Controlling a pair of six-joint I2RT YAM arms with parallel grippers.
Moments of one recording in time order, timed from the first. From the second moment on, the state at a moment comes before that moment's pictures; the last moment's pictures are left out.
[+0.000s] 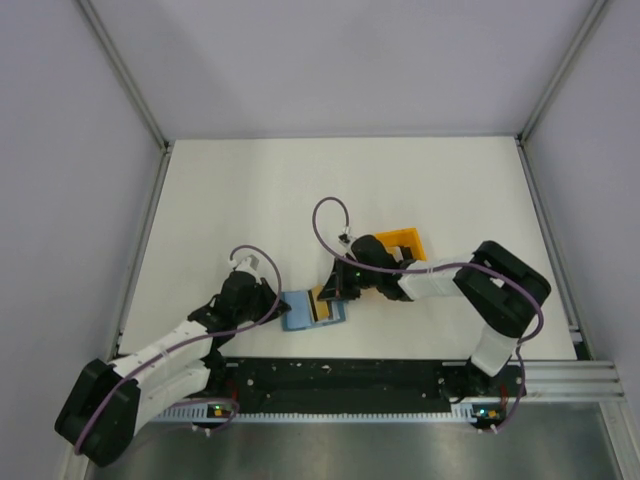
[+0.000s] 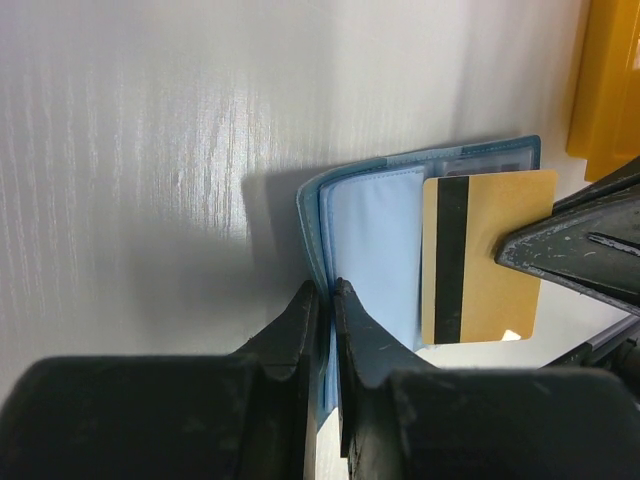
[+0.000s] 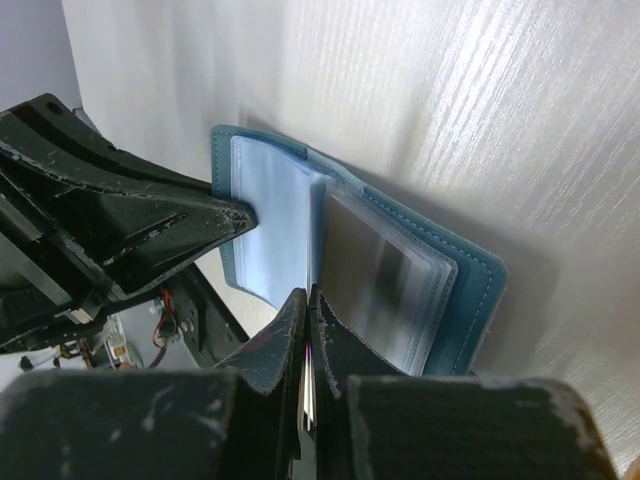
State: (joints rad) left arm -0.52 0.89 0.18 -0.02 0.12 -0.87; right arm 0.84 1.72 0.73 0.33 -0.39 0.93
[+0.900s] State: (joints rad) left arm -0.52 0.86 0.18 -0.03 0.12 -0.89; right arm 0.83 1.78 0.76 0.34 -0.42 0.92
